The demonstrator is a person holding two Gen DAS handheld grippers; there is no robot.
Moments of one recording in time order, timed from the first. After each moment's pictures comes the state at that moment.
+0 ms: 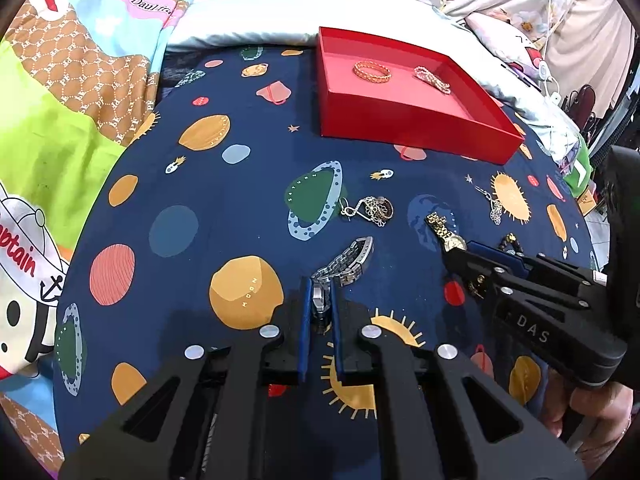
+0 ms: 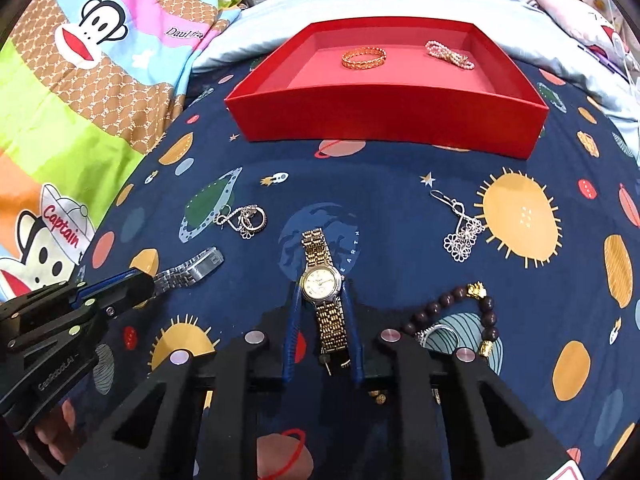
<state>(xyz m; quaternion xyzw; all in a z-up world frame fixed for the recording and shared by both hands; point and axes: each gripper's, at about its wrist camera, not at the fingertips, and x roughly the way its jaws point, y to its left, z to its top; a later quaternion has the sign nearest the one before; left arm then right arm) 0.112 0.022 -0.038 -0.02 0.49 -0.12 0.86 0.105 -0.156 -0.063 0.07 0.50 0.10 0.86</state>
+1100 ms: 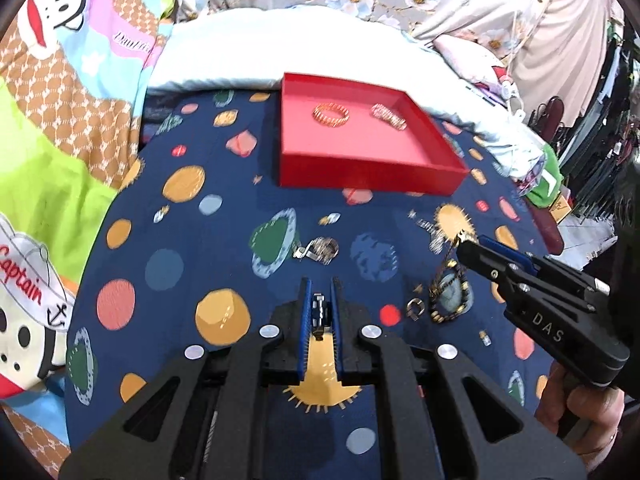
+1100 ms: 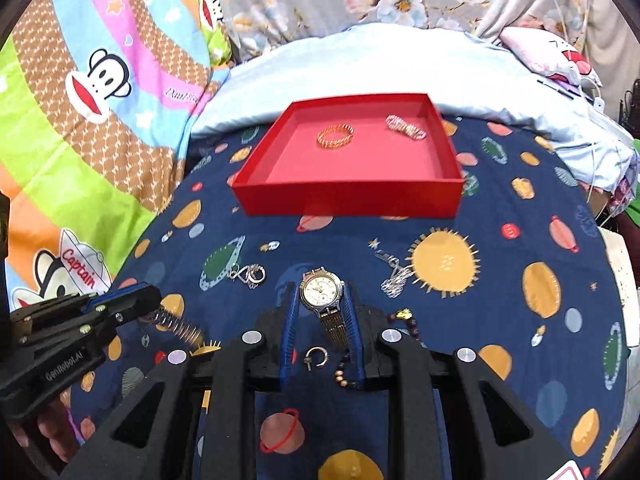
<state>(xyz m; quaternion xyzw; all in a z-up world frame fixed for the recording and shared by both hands) 0.098 0.011 0.019 -0.03 0.45 -0.17 0.88 0.072 -0.186 0.008 0.09 0.42 0.06 0.90</state>
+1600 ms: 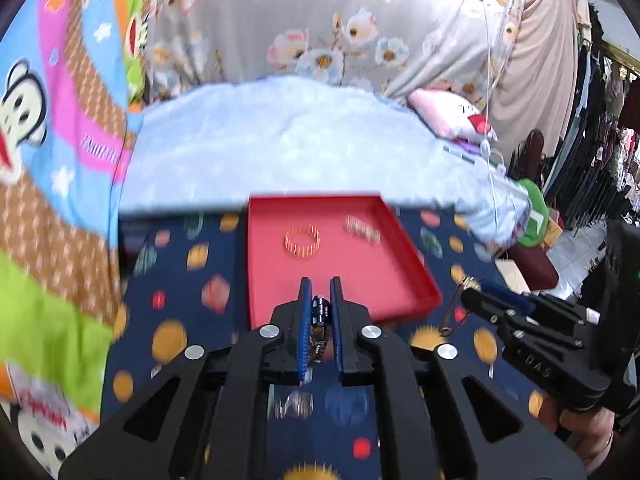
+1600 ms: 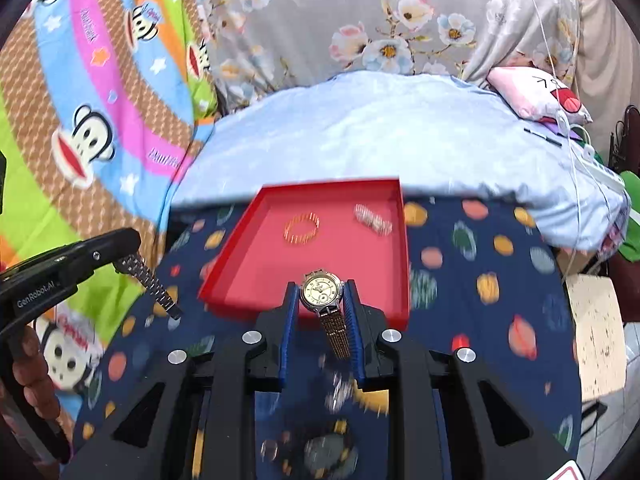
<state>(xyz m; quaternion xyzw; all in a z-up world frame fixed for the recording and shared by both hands) 0.188 -0.034 0.112 -0.01 0.34 -0.20 0.92 0.145 -0.242 0.069 0.09 0.36 0.04 0.93</state>
